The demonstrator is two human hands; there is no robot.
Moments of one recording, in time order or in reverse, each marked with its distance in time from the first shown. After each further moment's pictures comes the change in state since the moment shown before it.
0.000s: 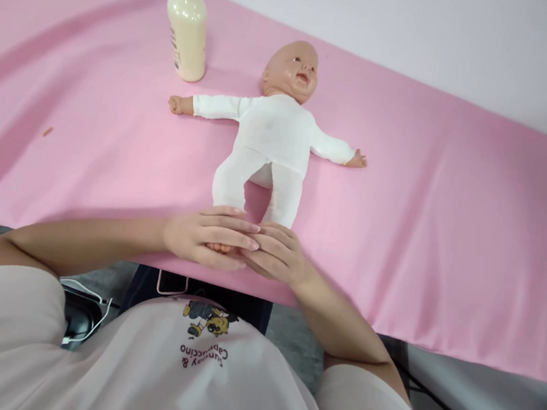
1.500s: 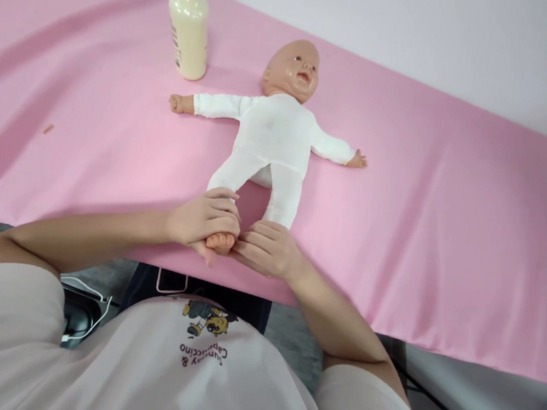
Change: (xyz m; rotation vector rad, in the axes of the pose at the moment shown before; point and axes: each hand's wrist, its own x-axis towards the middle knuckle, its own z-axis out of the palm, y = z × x) left_hand -0.011 -0.015 0.001 -0.125 -0.235 -0.281; right_hand 0.000 0.003 0.005 0.060 -0.225 0.003
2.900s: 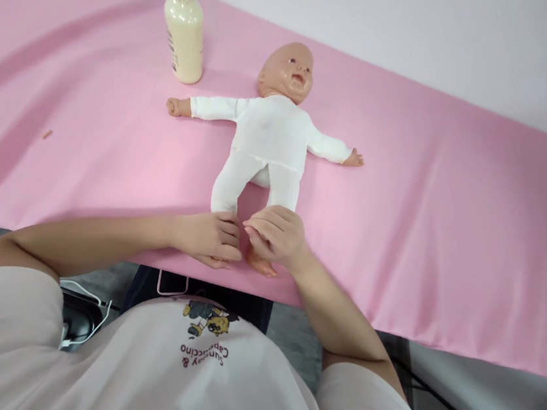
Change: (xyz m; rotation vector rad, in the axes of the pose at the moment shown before) left_hand 0.001 0.005 0.022 0.115 -0.261 0.236; right_hand -0.004 0.014 0.000 0.009 0.115 0.231
